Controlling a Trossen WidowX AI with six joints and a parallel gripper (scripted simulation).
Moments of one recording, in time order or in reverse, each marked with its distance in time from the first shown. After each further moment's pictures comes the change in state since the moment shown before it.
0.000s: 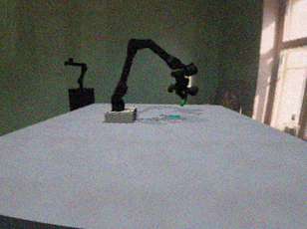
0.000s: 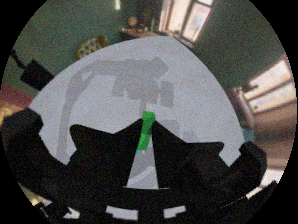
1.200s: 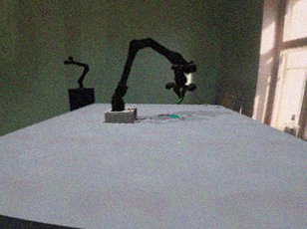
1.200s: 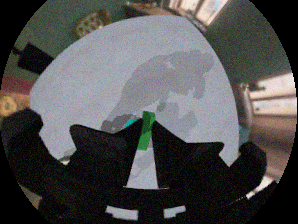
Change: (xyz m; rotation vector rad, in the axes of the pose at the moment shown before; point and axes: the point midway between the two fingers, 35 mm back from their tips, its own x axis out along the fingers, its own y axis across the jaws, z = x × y) arm -0.014 0.016 -0.003 -0.067 0.257 -0.007
